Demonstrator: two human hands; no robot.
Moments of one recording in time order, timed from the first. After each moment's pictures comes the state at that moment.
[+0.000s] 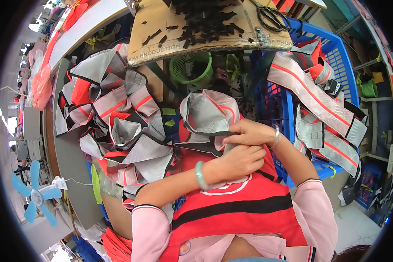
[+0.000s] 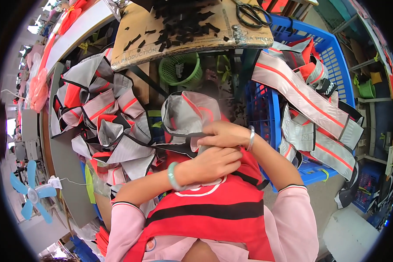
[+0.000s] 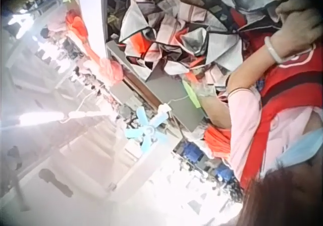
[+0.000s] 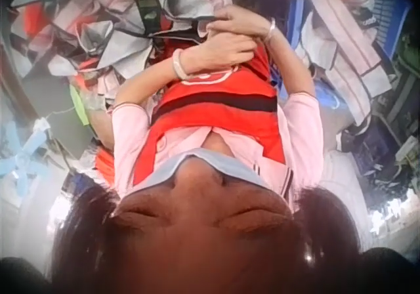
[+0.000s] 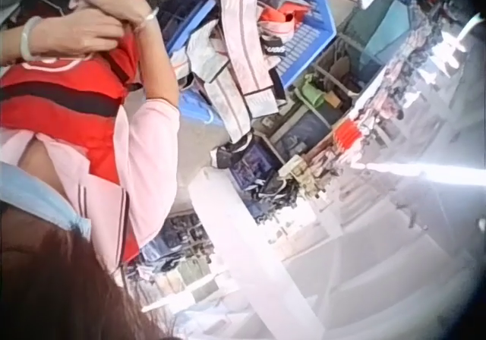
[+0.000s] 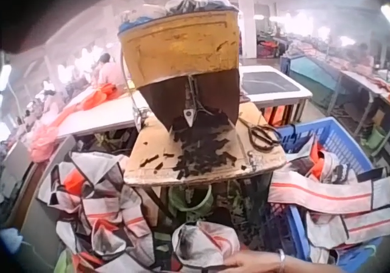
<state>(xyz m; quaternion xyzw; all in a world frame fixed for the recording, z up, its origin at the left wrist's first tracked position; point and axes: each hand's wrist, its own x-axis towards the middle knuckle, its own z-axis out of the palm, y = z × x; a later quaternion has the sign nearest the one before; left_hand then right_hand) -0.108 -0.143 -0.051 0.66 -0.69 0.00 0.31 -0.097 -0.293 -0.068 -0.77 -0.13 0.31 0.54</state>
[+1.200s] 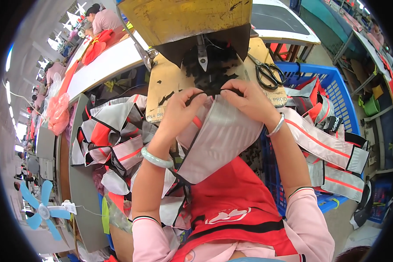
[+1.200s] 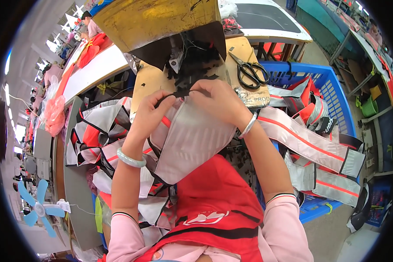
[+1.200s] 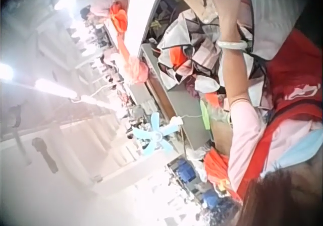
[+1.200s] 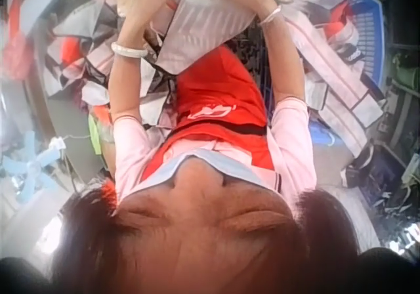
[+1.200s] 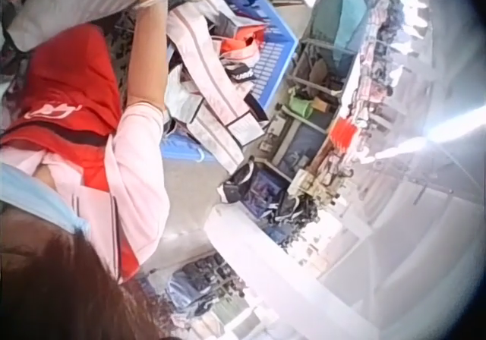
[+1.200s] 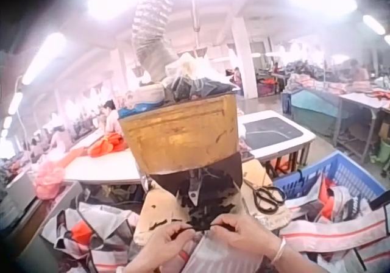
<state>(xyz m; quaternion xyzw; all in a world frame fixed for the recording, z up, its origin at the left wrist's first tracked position) 0.123 -0.132 0.071 0.80 -0.30 -0.10 0.51 0.055 -0.339 0.059 -0.83 -0.07 -0.12 0.54</state>
